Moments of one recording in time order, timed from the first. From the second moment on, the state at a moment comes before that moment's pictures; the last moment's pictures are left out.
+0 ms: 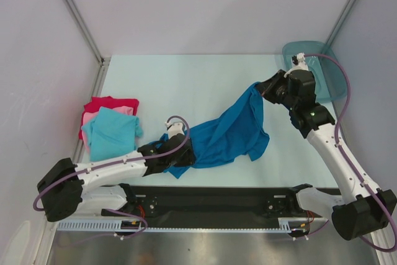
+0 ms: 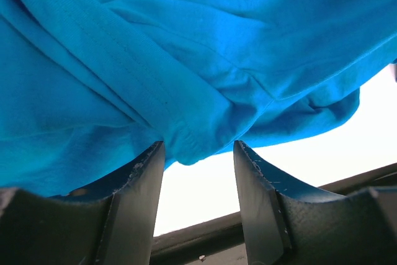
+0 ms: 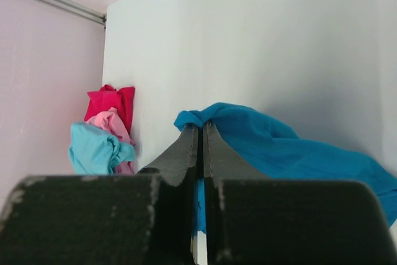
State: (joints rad) left arm -0.98 1.17 0.58 -0.32 -0.28 -0.92; right arm 0.30 1.11 1.10 -0.32 -0.05 0.73
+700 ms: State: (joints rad) left arm -0.98 1.28 0.57 -0.24 -0.28 -0.91; right arm 0.26 1.10 1.09 -0.32 -0.08 0.73
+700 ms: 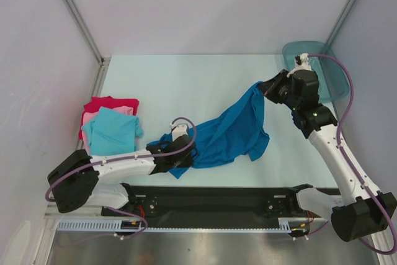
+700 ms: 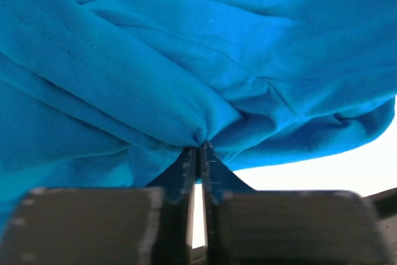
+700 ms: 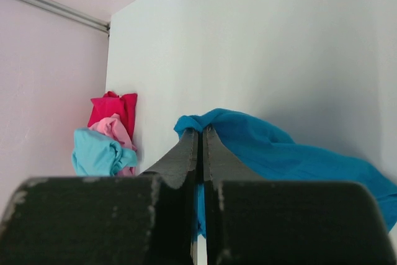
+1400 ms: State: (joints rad) left arm -0.94 1.05 0.96 -0.54 -0.49 -0.80; right arm 0.26 1.10 1.05 -0.31 -0.07 0.73
